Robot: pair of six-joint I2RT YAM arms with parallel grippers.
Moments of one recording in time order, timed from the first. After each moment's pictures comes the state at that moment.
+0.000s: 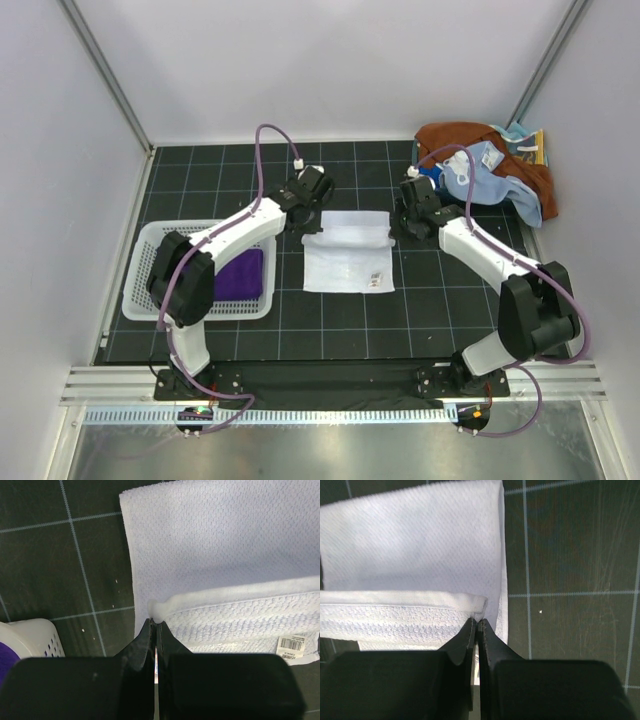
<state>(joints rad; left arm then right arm) -0.68 1.85 1.51 -0.66 -0.26 -0.48 0.35 1.50 1.05 -0.41 0.09 0.51</state>
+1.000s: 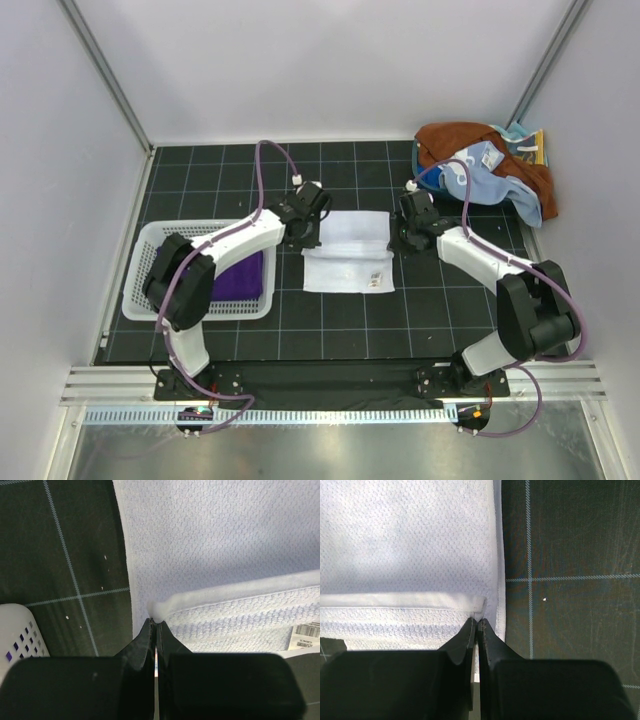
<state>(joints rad) -0.69 1.83 1.36 -0.58 -0.22 -0.52 0.36 1.50 0.91 -0.34 0.05 0.53</state>
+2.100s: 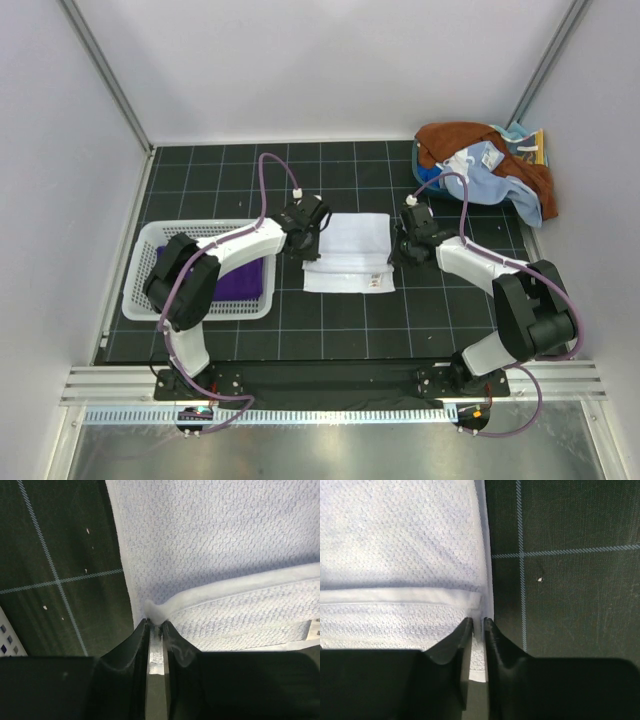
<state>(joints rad) -0.71 1.82 1.26 -0.53 -0.16 -0.55 0.36 1.50 0.80 -0.28 0.02 0.55</state>
